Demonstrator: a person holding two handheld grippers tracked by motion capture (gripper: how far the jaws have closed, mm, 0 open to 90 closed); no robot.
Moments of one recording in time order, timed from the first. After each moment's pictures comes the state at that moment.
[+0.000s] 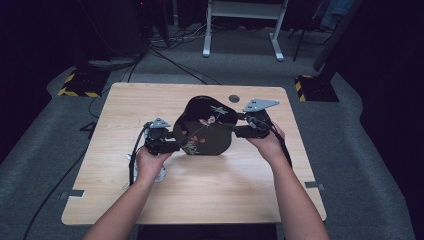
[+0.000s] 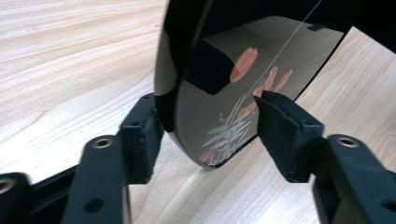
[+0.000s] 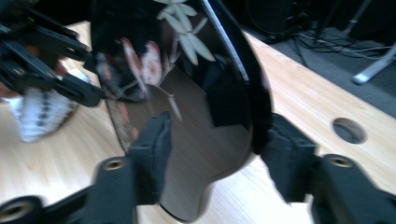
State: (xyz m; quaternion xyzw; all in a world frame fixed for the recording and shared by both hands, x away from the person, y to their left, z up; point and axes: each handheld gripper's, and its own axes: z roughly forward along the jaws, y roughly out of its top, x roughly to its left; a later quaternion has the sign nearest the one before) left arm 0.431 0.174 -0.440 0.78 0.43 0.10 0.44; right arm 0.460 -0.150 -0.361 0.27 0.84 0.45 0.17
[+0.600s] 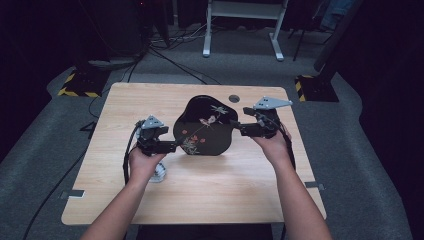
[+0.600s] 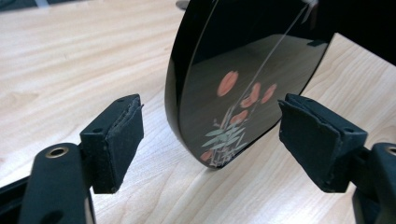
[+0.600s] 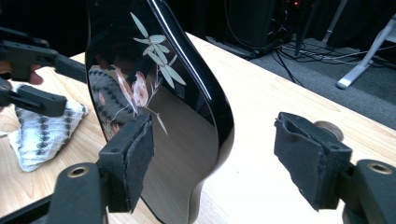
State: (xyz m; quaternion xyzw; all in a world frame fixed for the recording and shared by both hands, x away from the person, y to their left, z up) left arm 0.410 0.188 -0.409 0.78 0.41 0.14 0.46; right arm 0.450 -0.169 -0.348 0.31 0.80 0.48 0.19
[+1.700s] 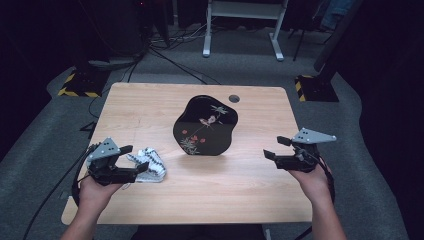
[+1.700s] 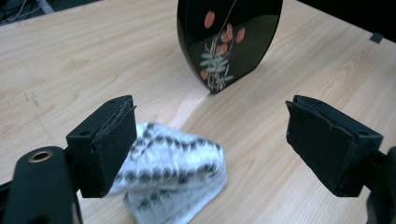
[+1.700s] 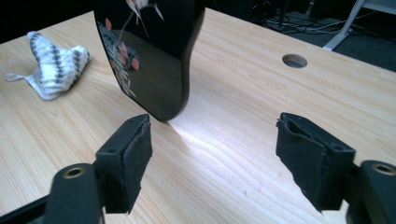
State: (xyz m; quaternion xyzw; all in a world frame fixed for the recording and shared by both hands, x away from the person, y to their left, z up) left arm 0.316 0.276 -0.395 0.79 0.38 0.16 0.45; right arm 0.366 -0.258 -0.368 0.34 0.80 0.45 0.19
